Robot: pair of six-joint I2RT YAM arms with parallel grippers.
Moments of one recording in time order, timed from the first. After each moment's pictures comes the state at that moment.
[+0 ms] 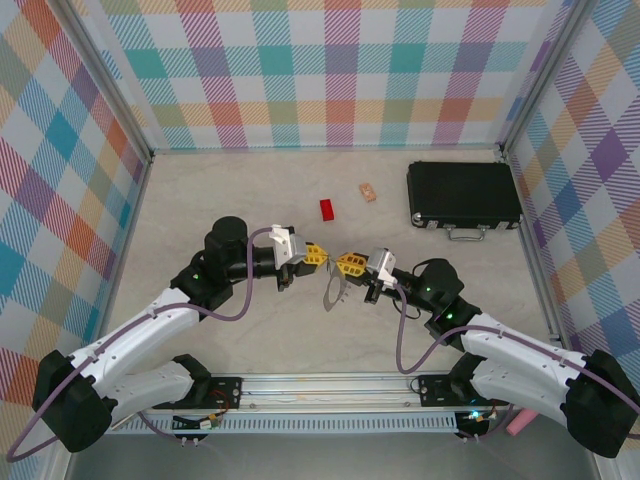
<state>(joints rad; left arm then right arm) -0.64 1.03 0.78 0.07 0.71 0.31 0.80 0.92 0.40 0.64 -0.40 -0.22</state>
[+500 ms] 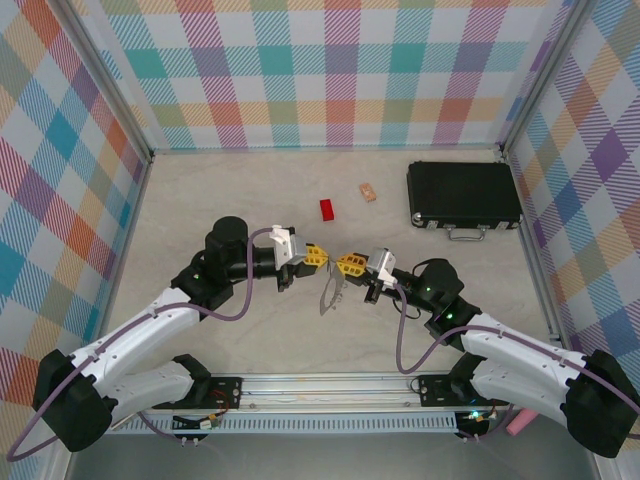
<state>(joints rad) -0.64 1.04 0.78 0.06 0.73 0.31 0.80 0.92 0.40 0.64 -0.40 -0.22</state>
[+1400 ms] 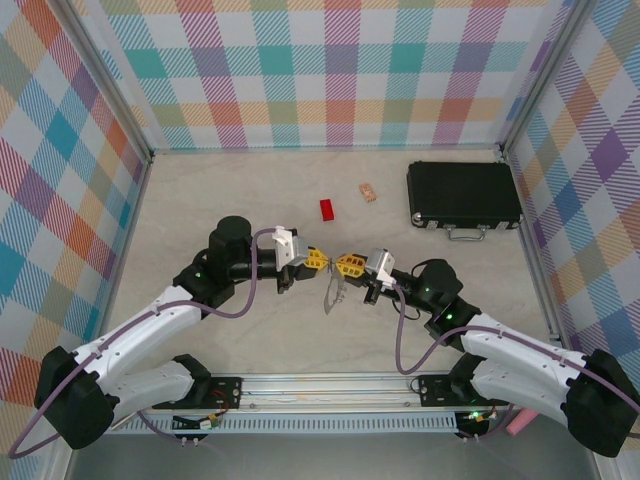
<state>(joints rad) -0.65 1.06 0.78 0.02 0.75 0.32 0.80 0.92 0.40 0.63 -0.39 -0.21</state>
